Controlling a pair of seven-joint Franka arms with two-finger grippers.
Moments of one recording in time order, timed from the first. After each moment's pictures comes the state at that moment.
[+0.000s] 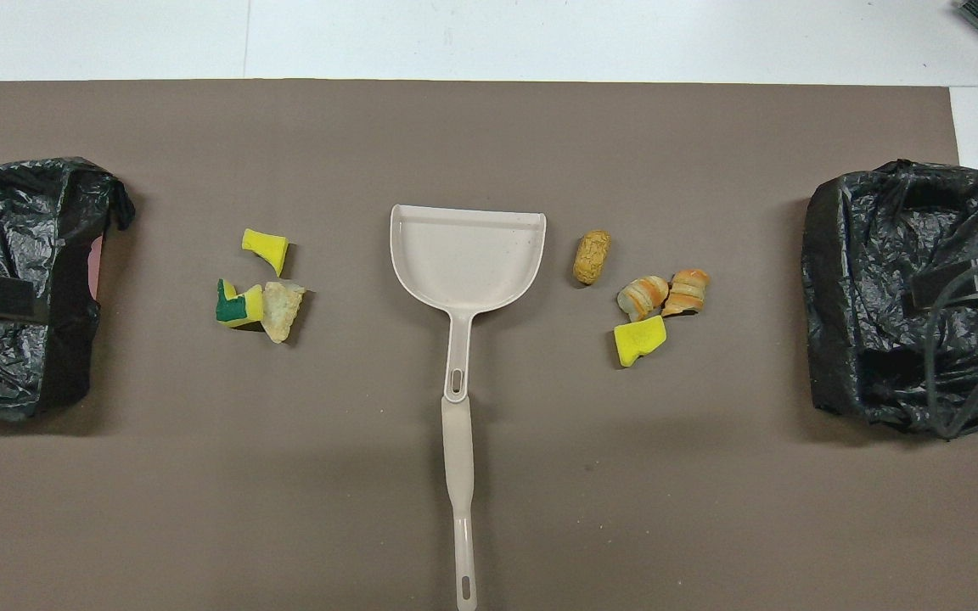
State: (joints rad) left arm 0.09 -0.14 -0.13 -1.63 -0.04 1.53 -0.12; right arm 0.04 -0.01 -0.11 -1.57 0.02 1.49 -0.04
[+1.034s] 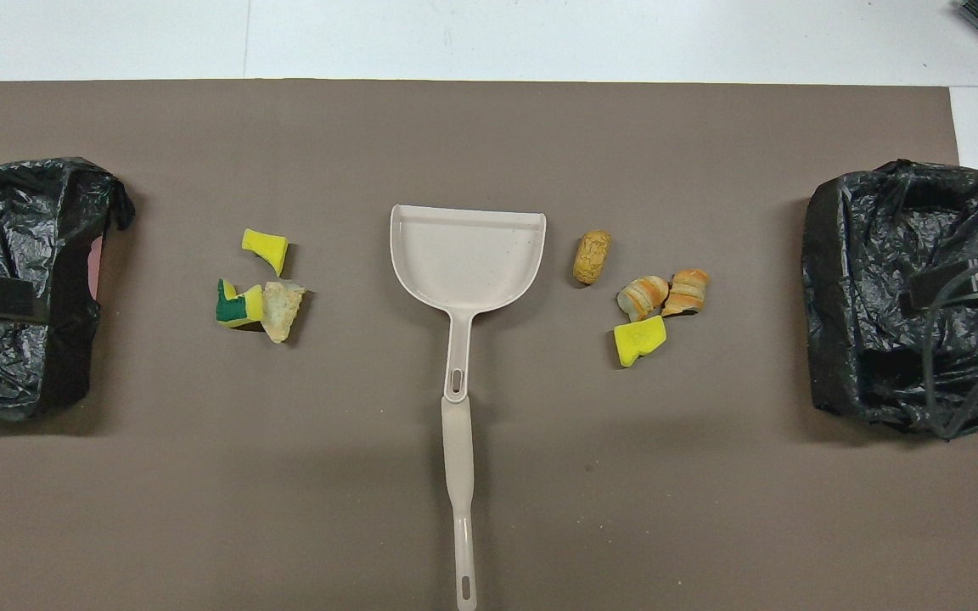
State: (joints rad) left arm 0.09 -0.14 -0.13 -1.64 -0.04 1.53 -0.12; right arm 0.06 -0.01 -0.11 -1.57 0.02 1.49 -0.04
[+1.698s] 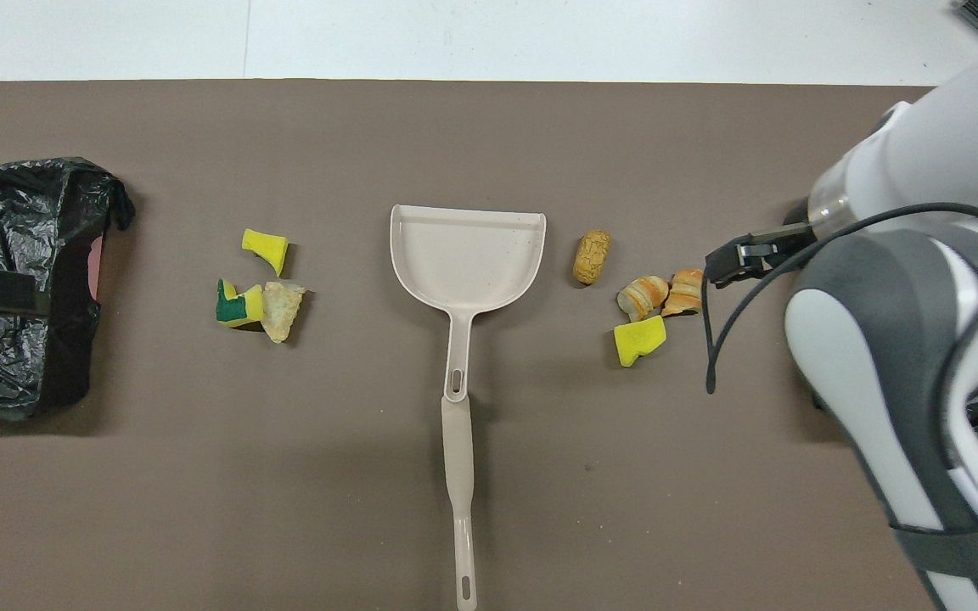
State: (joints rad) left arm 0.09 -0.14 -0.13 -1.64 -0.04 1.59 -0.12; right arm 0.30 0.16 -0.10 -1.56 0.02 1.67 0.10
